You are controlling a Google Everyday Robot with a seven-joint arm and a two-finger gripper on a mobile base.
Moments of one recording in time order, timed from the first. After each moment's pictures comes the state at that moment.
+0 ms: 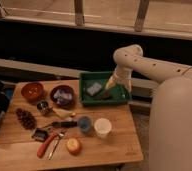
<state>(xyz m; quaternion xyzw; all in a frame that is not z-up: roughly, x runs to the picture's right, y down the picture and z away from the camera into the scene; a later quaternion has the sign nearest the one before) 0.159 -0.002 0.834 -0.20 0.20 0.73 0.62</state>
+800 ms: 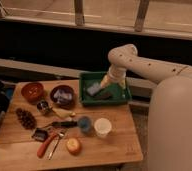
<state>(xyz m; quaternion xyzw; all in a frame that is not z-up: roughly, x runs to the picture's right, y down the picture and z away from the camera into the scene) 0.107 -0.022 0.840 -0.22 0.15 0.68 0.68</state>
